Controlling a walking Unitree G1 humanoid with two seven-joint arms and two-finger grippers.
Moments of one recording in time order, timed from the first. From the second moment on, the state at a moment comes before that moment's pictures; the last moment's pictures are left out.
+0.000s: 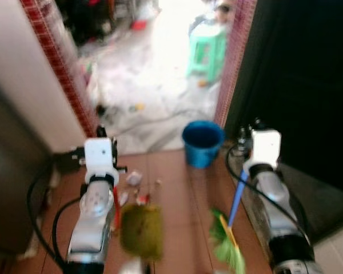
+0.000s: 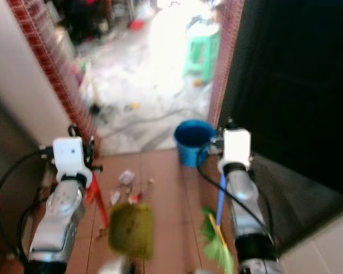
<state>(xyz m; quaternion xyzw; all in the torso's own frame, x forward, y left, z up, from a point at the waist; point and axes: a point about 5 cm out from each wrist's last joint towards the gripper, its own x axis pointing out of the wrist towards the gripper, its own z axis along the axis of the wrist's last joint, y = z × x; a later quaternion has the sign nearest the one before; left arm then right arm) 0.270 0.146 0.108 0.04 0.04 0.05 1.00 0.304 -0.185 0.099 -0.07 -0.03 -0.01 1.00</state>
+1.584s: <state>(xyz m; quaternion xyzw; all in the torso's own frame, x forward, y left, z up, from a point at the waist) 0.277 0.172 0.090 0.05 0.00 0.16 0.99 0.315 -0.138 0.107 -0.03 -0.06 0.07 1.00</state>
